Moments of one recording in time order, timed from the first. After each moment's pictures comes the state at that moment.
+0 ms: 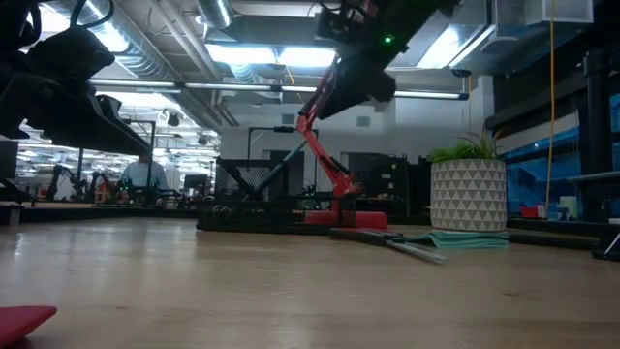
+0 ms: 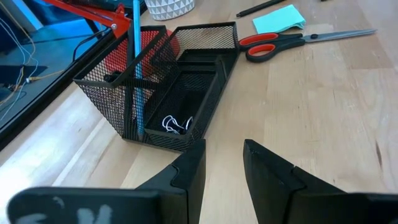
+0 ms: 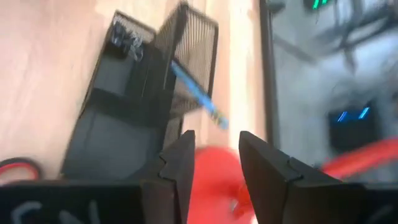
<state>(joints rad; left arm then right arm) -0.54 0.77 0.14 0.00 -0.80 -0.27 -0.02 1.69 1.28 -0.37 0.44 -0.42</state>
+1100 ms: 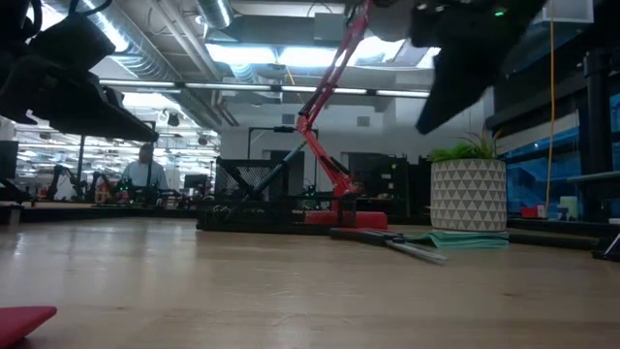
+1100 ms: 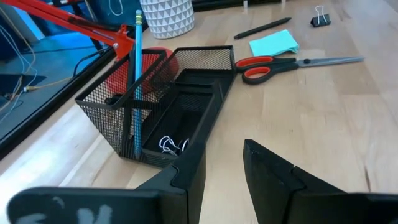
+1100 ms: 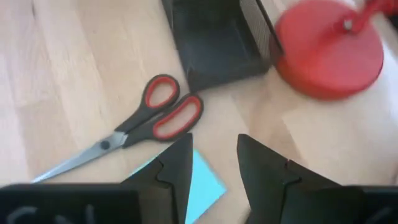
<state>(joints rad) -0.54 0.77 0.14 0.09 -0.81 -0.23 0.24 1.39 0.95 -0.59 0.42 0.52</state>
